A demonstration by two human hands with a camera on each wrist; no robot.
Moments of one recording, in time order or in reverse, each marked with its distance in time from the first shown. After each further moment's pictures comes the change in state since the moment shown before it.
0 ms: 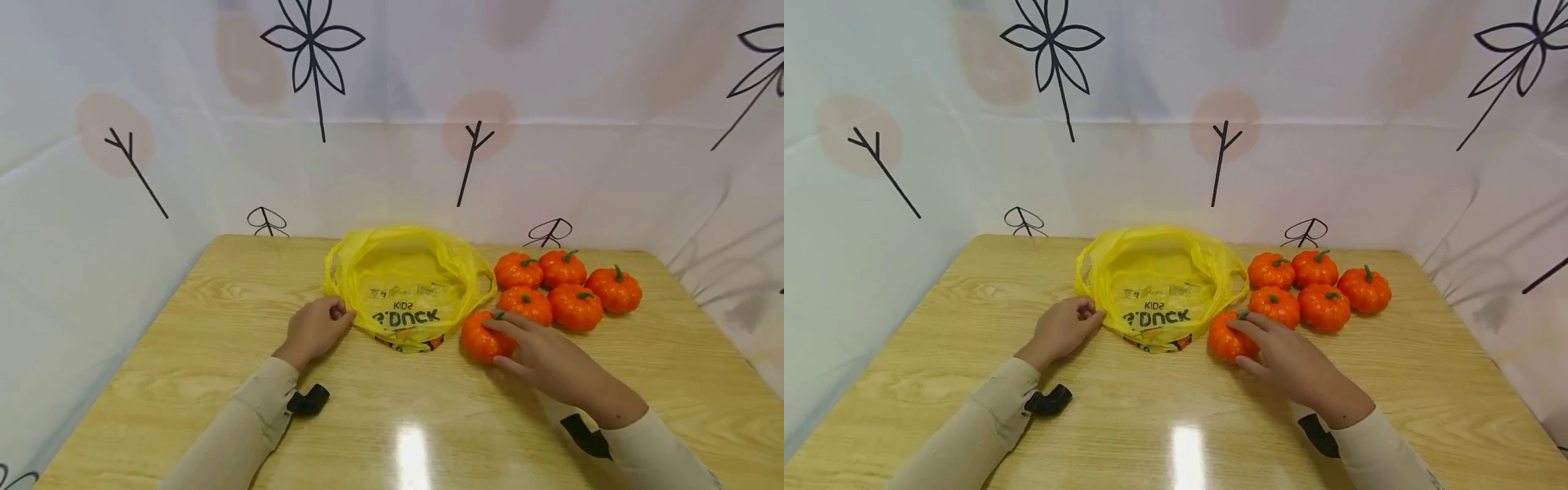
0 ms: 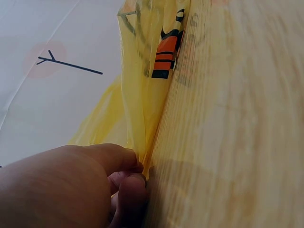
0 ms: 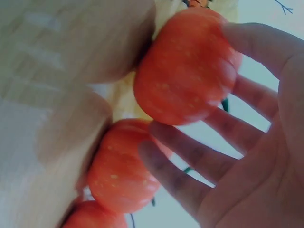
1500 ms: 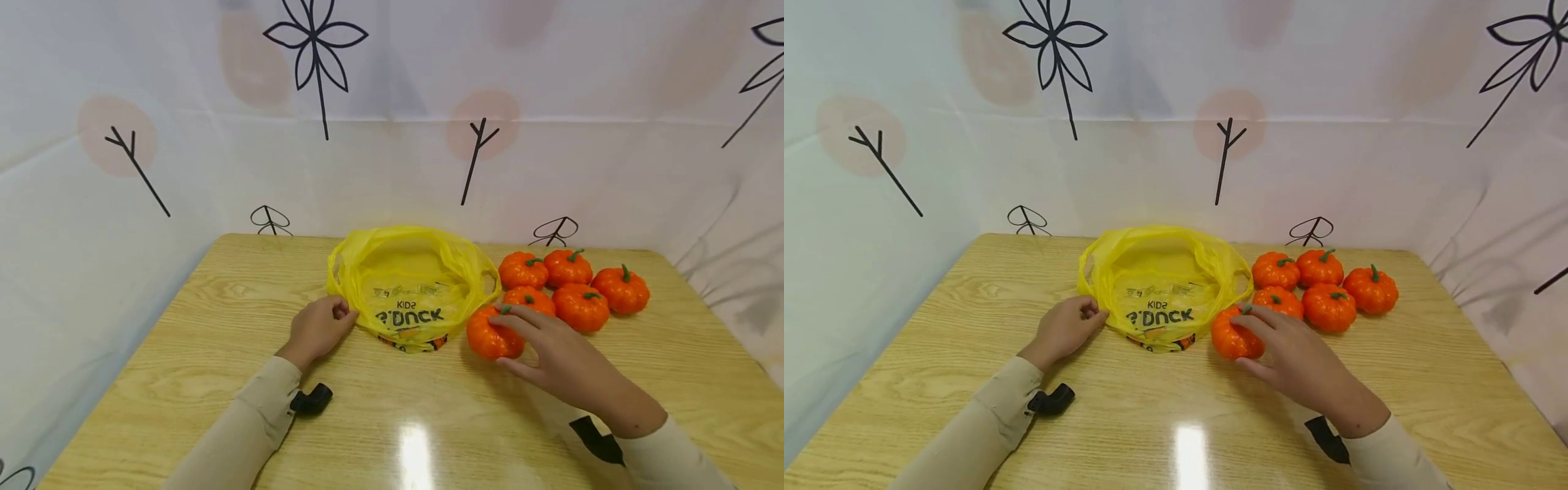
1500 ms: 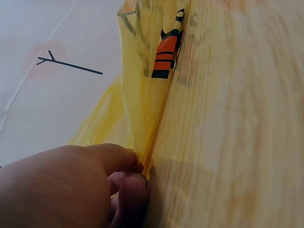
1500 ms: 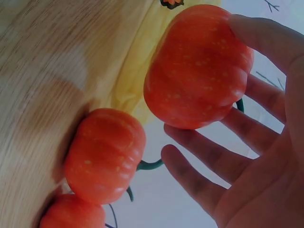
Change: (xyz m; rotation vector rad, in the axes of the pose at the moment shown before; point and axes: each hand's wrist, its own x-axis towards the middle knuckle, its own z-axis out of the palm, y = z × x) left_hand 0.000 0.000 0.001 0.004 0.005 -0.008; right_hand -0.001 -0.007 -0.008 -0.085 0.203 -0.150
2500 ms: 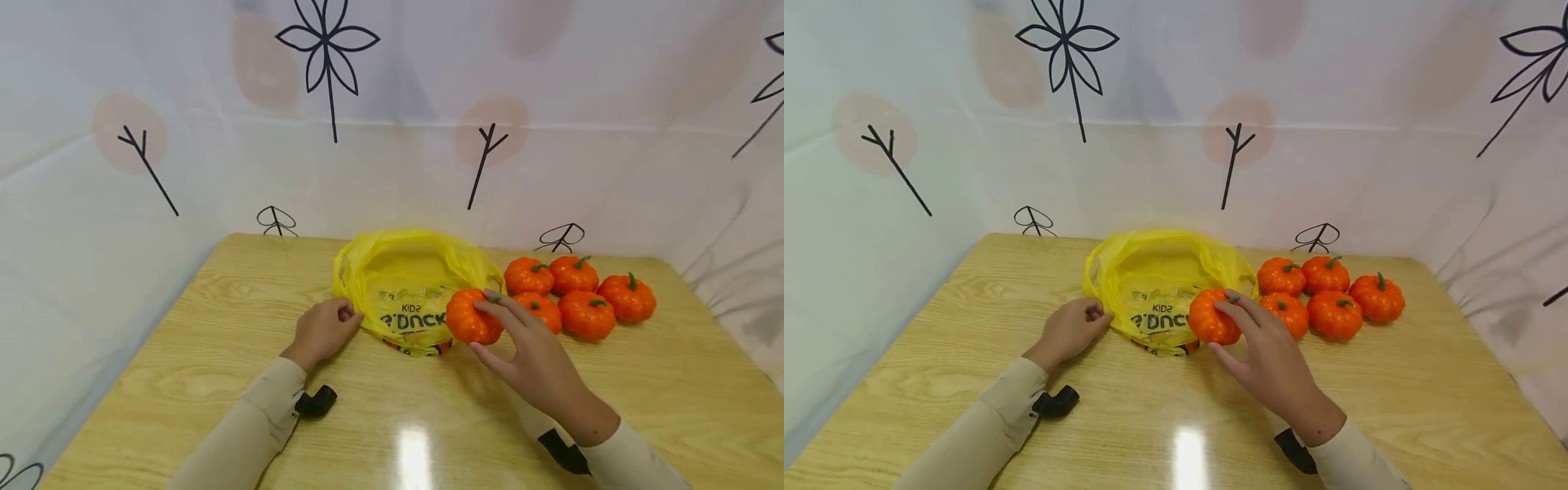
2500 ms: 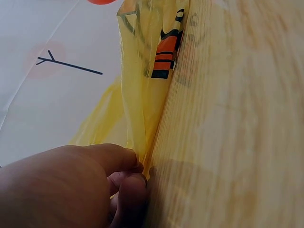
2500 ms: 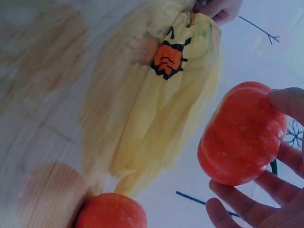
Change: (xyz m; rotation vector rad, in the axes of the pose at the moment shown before) left_hand -0.001 0.000 -0.001 -0.009 0.004 0.008; right_hand 0.024 -0.032 0.024 0.137 0.274 0.104
